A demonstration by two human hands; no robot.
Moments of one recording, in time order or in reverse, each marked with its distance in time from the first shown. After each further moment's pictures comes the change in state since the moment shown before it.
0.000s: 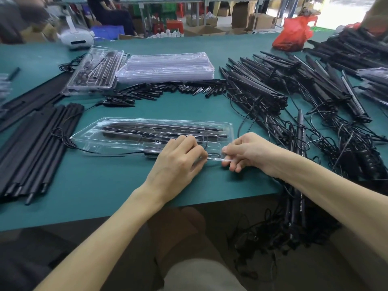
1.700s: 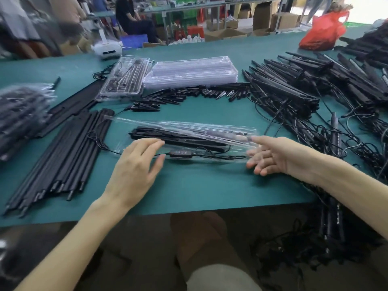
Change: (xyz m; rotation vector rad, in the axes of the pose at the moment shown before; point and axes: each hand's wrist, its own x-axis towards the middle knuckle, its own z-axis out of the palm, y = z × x) left_hand -0.064 -0.072 -0.065 0.188 -0.080 -0.316; right_hand 0.012 0.010 -0.017 0.174 -0.126 0.010
